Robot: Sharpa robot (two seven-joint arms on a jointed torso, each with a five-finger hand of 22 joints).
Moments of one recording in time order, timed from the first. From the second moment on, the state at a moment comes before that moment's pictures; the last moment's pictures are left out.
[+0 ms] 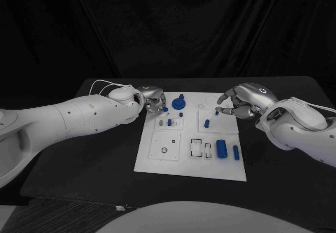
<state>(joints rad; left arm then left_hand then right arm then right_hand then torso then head) 1.24 -0.57 -0.21 1.06 -1.46 -0.22 0.02 1.38 -0.08 0.23 0.01 0.30 0.97 0.10 0.11 0.43 1.46 0.02 1.55 1.30 1.47 -0.03 1.55 1.29 0.05 1.46 0.09 1.34 1.29 1.28 -0.91 -0.21 1.59 -1.58 -0.52 -0.06 1.31 -0.06 0.08 0.26 0.35 1.00 0.08 0.15 0.29 1.48 -0.02 1.55 1.31 1.47 -0.08 1.55 1.30 0.04 1.47 0.04 1.42 1.29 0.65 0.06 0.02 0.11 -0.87</state>
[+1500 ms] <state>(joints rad) 1.22 -0.75 -0.21 1.20 -1.23 -0.49 0.30 1.35 -0.07 0.27 0.01 0.30 1.05 0.10 0.08 0.34 1.47 0.01 1.55 1.30 1.47 -0.05 1.55 1.29 0.05 1.47 0.06 1.37 1.29 1.32 -0.82 -0.21 1.55 -1.57 -0.52 -0.03 1.37 -0.06 0.11 0.22 0.35 1.02 0.07 0.15 0.29 1.48 -0.02 1.55 1.31 1.47 -0.08 1.55 1.30 0.04 1.47 0.04 1.42 1.29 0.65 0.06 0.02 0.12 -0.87</state>
